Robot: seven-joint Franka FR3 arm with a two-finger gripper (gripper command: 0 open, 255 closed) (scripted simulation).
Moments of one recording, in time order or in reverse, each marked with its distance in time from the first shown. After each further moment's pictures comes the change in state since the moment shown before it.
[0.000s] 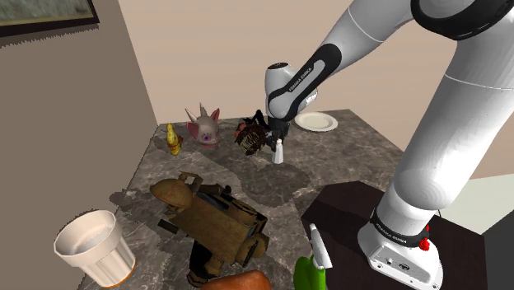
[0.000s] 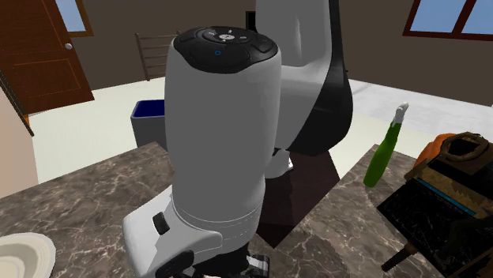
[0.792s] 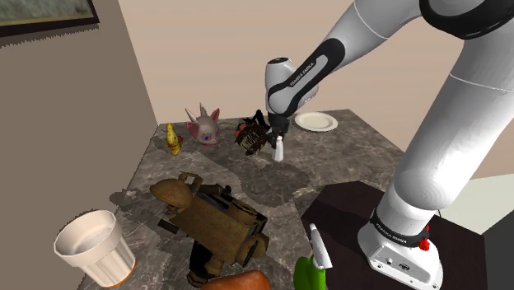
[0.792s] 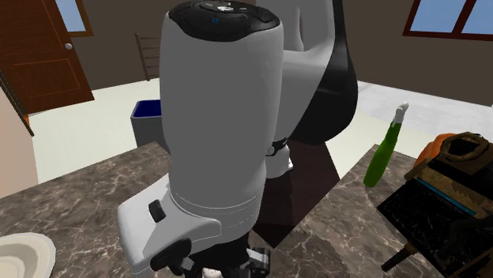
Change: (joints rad) arm 0.001 -0.034 0.001 0.009 0.005 -0.043 -0.007
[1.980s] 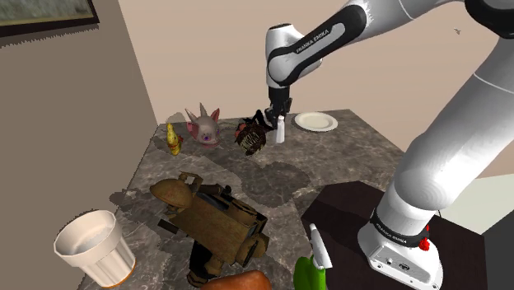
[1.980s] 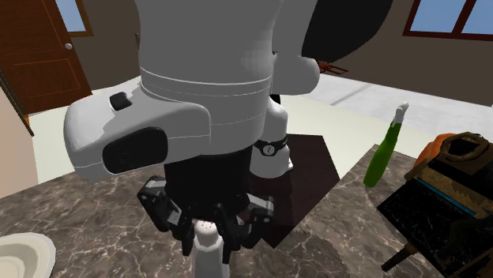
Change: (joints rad) arm 0.006 -0.157 0.005 0.100 0.022 -0.256 -0.031
